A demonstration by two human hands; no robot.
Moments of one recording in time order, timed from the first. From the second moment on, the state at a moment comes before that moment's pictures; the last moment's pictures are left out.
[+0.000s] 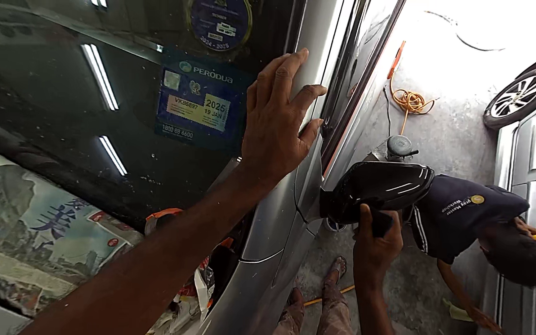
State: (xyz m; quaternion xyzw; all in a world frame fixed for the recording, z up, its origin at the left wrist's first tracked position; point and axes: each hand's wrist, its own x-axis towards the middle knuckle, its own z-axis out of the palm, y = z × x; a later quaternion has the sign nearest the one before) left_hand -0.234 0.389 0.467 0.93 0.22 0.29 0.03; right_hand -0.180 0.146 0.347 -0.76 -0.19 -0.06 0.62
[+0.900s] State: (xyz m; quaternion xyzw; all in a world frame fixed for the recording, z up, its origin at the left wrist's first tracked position) left_hand -0.234 0.391 0.469 0.93 0.22 0.29 0.03; right_hand -0.182 0.147 0.347 -0.77 -0.20 -0.06 0.60
